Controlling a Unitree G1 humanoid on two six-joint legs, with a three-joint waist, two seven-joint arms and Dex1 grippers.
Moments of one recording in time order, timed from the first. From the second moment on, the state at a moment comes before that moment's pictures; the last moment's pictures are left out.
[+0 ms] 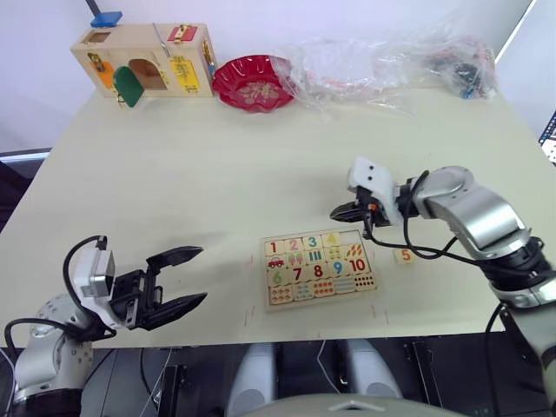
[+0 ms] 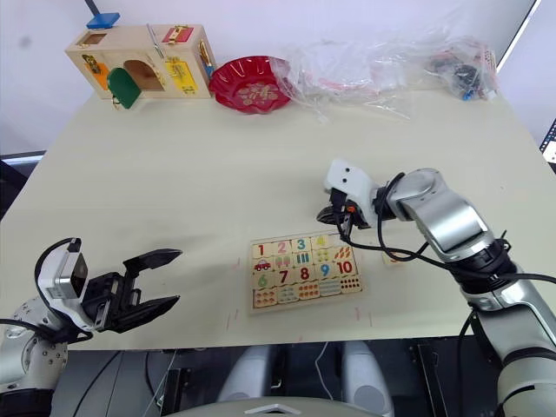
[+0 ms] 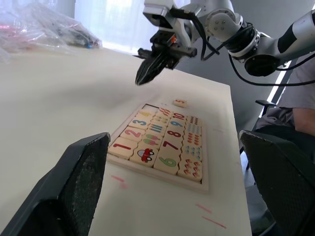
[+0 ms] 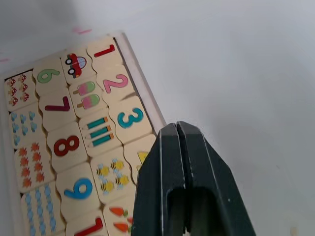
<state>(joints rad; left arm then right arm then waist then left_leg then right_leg) 0.14 0.66 0.38 0.01 -0.78 0.11 -1.57 -0.75 -0.62 0.39 -0.17 0.25 0.86 1.04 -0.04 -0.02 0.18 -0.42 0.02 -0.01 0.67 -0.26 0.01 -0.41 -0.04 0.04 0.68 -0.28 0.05</state>
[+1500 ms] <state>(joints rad) 0.16 0.66 0.38 0.01 -0.78 0.11 -1.57 -0.73 -0.59 0.48 -0.02 0.10 0.70 1.10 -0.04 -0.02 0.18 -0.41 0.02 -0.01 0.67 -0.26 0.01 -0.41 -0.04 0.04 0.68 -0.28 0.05</state>
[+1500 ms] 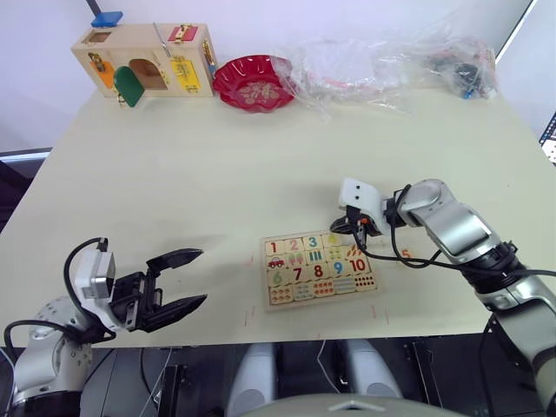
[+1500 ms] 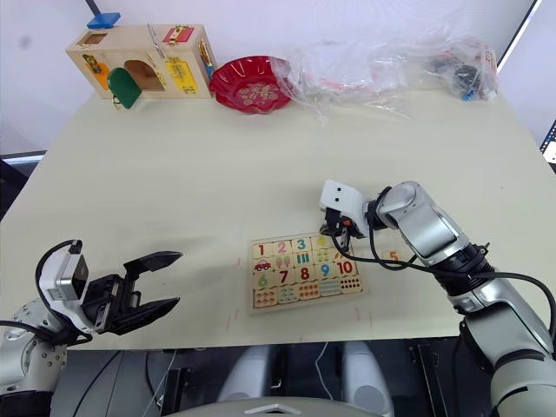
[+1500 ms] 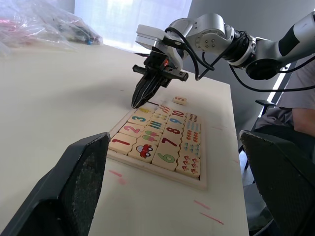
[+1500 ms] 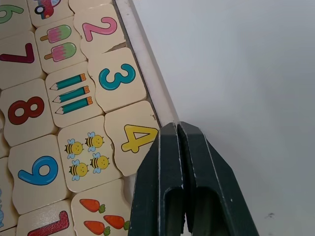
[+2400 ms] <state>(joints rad) 0.22 0.64 0.39 -0.03 -0.77 0.11 -1.52 -0.24 -0.60 -0.08 -0.34 0.48 0.55 1.10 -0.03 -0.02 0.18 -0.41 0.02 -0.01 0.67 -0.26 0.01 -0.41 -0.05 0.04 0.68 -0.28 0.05</state>
